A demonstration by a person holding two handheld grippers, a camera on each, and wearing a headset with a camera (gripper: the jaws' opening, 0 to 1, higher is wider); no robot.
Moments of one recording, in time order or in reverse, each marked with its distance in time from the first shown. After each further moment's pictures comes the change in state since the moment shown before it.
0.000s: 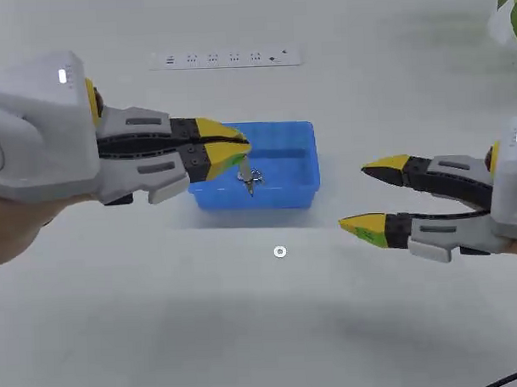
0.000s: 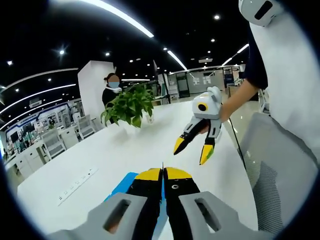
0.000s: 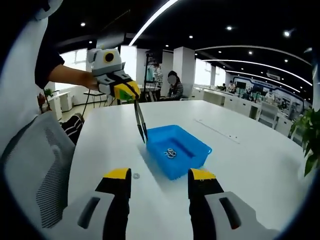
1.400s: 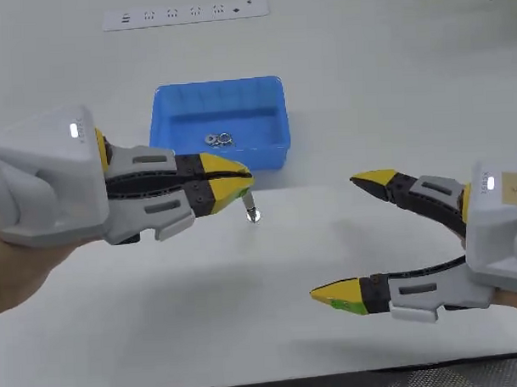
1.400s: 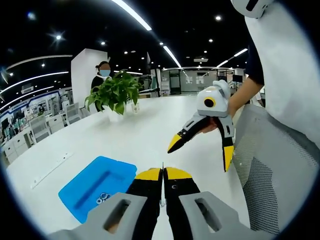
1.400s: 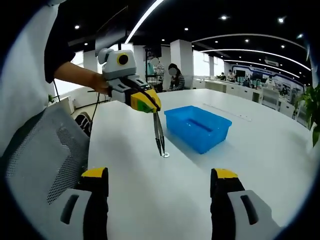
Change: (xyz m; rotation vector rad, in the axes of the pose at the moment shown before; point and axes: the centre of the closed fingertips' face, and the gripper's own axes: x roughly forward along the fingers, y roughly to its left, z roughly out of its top) left arm 0.032 -0.045 -0.048 -0.082 0.040 -0.105; right arm 0.002 0.058 -0.043 0.088 0.038 0.030
